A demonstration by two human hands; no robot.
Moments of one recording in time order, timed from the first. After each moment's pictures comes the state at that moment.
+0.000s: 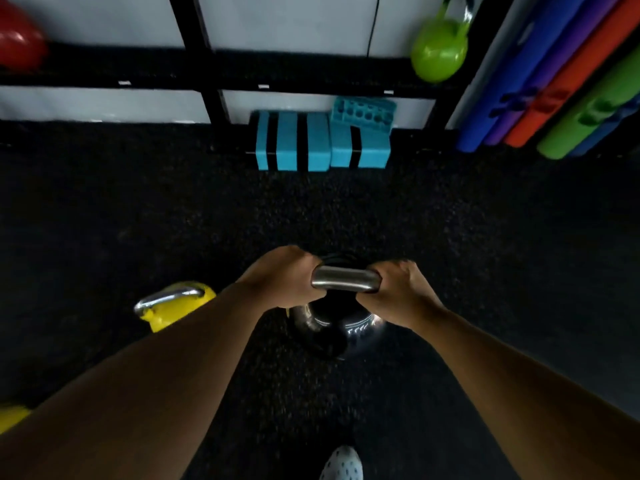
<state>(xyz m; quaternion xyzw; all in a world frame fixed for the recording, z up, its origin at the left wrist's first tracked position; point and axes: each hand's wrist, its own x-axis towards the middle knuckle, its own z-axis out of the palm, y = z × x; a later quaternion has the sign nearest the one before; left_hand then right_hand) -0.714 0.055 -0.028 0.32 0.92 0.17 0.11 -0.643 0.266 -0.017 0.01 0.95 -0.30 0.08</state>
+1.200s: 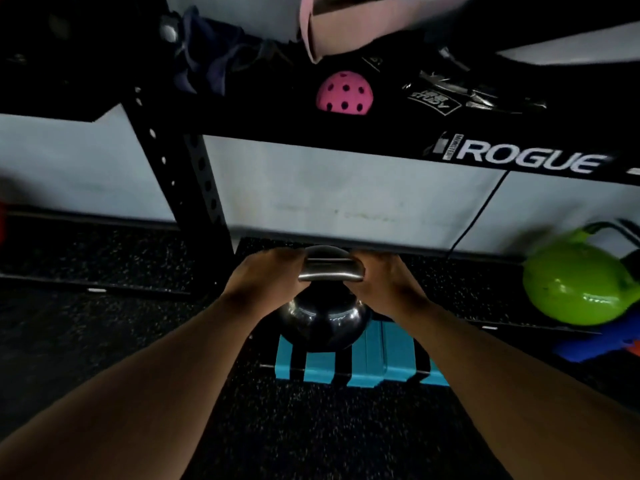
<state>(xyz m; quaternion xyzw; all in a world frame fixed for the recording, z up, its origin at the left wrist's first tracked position) -1.510 0.032 0.018 0.22 0.96 0.14 -0.13 -1.494 0.241 0.022 -0.14 0.94 -0.29 -0.06</state>
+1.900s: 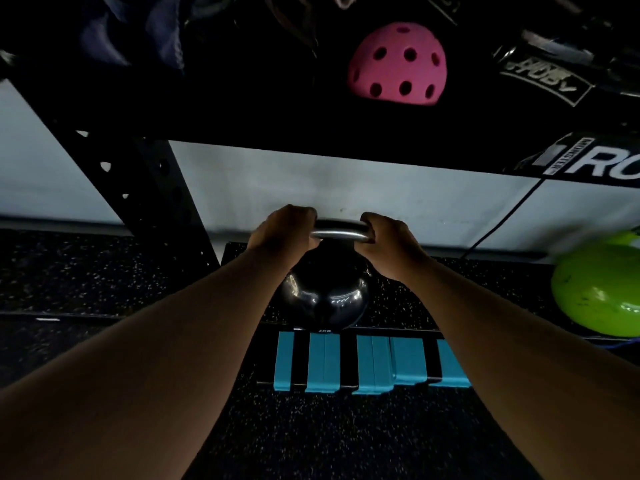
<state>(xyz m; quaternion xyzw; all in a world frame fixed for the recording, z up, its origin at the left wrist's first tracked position) -1.672 0.051 -0.012 0.18 0.97 0.18 0.03 -1.636 0.241 -0.012 -0.01 0.95 -0.30 0.02</state>
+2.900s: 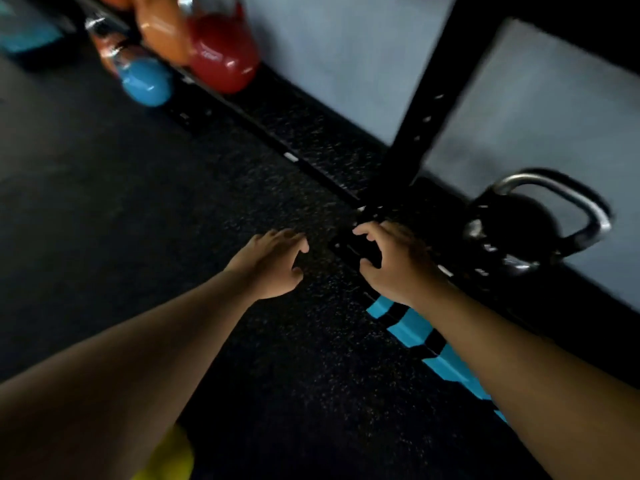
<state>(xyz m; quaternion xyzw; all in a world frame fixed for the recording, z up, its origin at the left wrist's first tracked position) -1.308 -0.194 -0.056 -0.09 0.97 0.20 0.10 -1.419 0.012 -0.027 -0.37 0.90 -0.19 0.12</state>
